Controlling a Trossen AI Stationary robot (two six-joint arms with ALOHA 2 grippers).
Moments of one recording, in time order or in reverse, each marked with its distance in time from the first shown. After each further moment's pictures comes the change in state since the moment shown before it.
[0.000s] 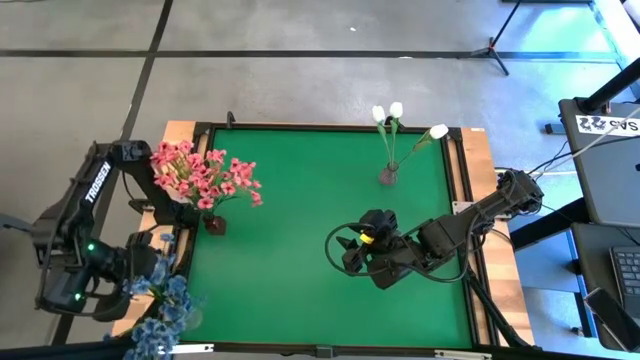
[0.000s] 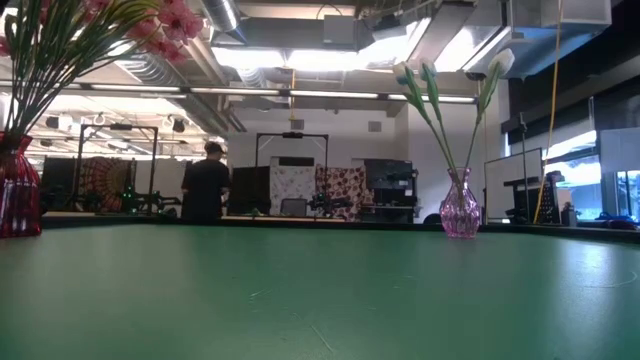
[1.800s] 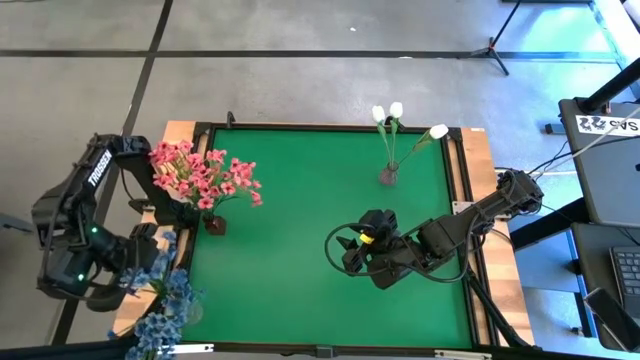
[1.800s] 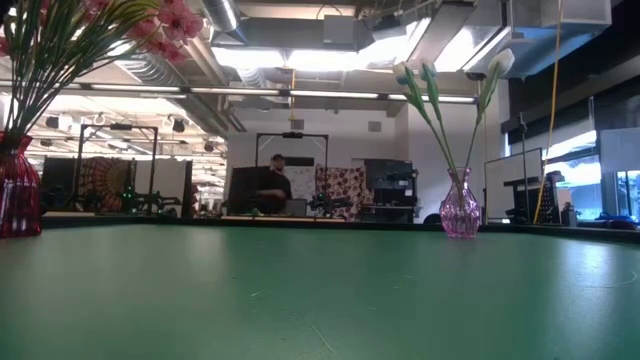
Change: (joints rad) left arm 0.085 -0.046 0.073 -0.014 0.054 0.199; right arm -0.001 0.000 0.000 -0.001 0.002 -0.008
